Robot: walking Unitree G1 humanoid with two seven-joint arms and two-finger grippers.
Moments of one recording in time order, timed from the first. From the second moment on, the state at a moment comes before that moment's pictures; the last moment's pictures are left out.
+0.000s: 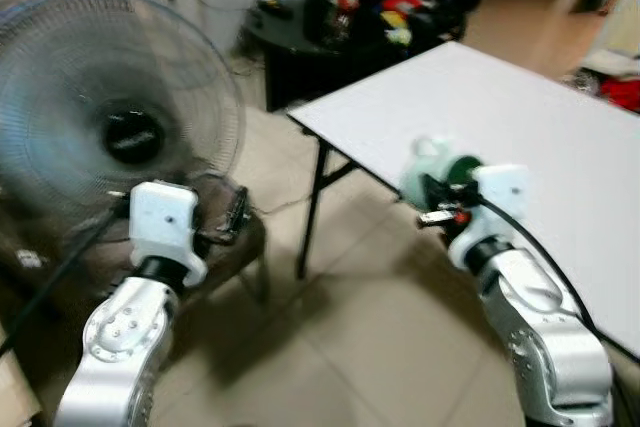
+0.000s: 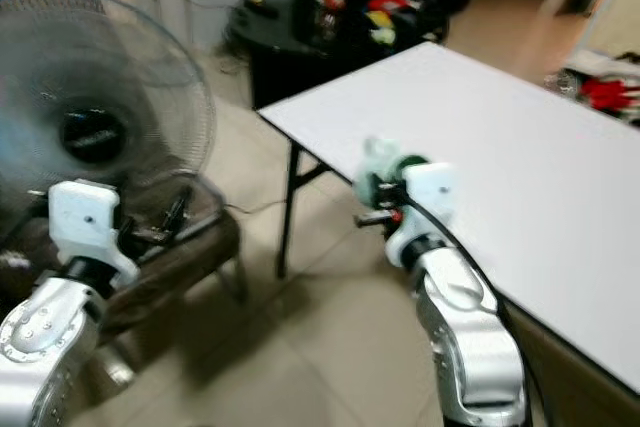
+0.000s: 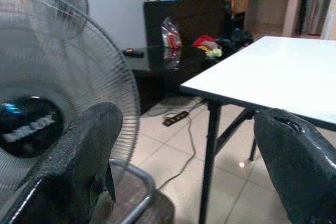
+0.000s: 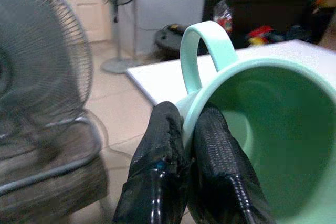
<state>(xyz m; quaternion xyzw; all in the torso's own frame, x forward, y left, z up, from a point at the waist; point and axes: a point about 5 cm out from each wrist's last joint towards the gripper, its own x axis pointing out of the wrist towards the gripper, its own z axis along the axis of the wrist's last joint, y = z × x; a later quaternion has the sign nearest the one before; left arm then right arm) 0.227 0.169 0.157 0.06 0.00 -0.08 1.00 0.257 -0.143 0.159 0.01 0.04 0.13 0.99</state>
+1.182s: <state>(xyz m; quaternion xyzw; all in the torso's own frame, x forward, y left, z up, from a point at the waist) 0.233 0.147 0.158 0.08 -0.01 -0.16 0.98 0.284 -0.171 0.171 -0.15 0.10 0.21 0.96</state>
